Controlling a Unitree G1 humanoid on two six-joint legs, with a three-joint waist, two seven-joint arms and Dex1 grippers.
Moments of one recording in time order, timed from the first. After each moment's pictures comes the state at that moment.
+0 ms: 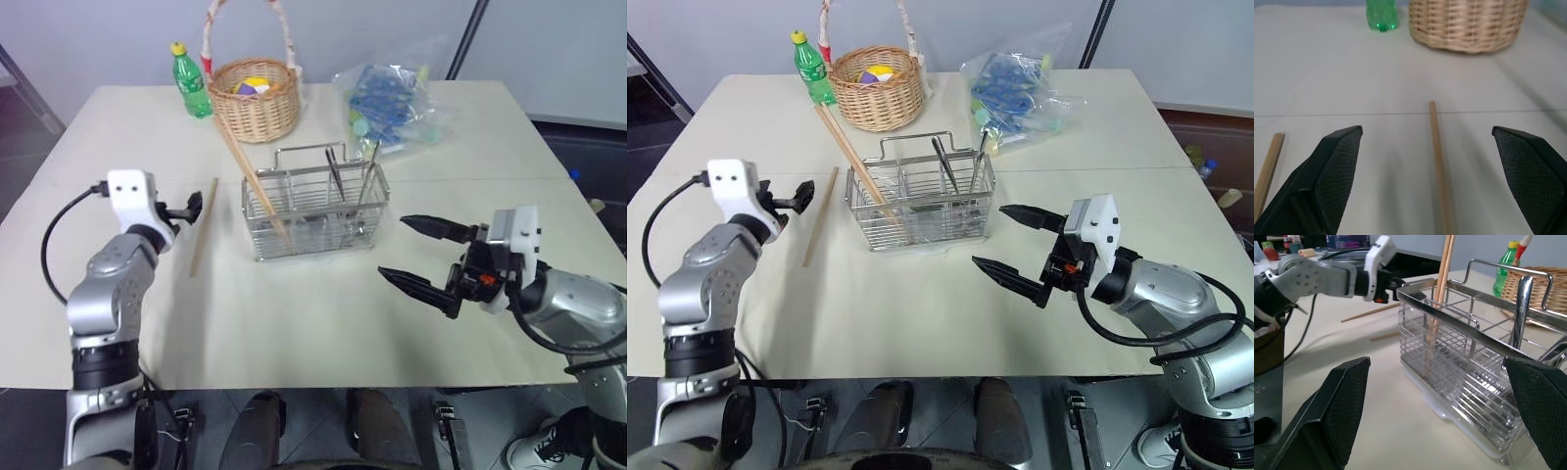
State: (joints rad) left arm -0.48 0.42 0.24 -0.08 -0.31 0.75 -0.09; right arm -0.08 -0.72 -0.23 -0.61 0.75 0.51 0.81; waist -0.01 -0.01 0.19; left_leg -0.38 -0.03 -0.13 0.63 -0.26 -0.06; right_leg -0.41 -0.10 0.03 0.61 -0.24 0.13
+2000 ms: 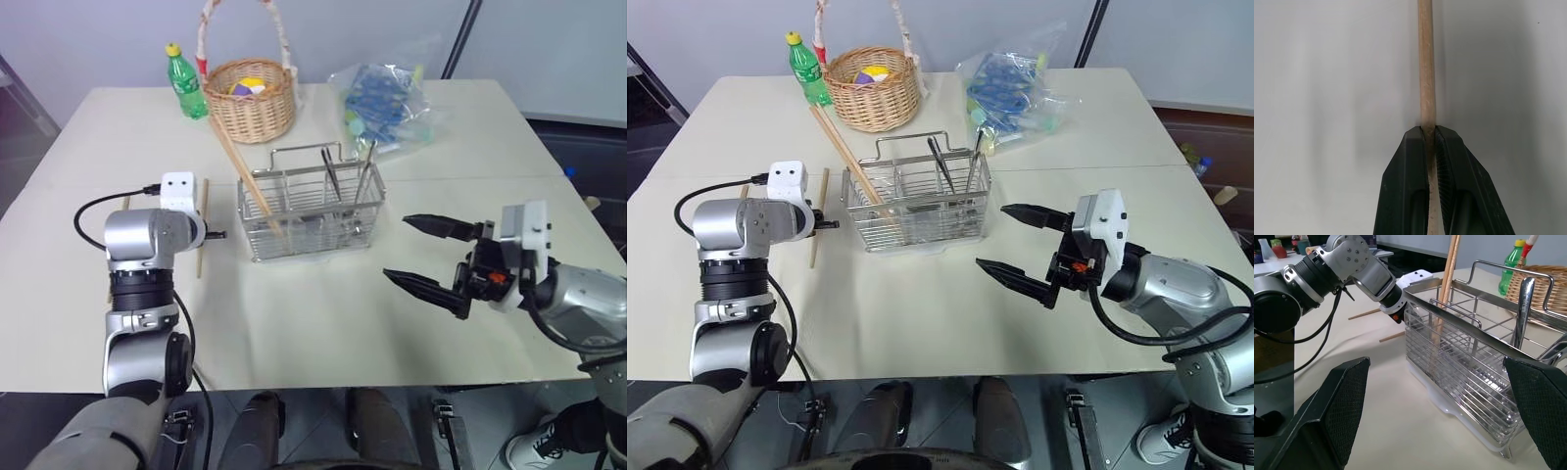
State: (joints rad) left arm -0.79 0.32 0.26 0.15 -0.18 1.38 0.05; right arm -0.08 -0.79 -0.27 -0.61 0.81 0.52 0.85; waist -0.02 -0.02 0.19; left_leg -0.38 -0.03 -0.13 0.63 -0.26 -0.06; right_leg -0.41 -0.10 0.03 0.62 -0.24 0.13
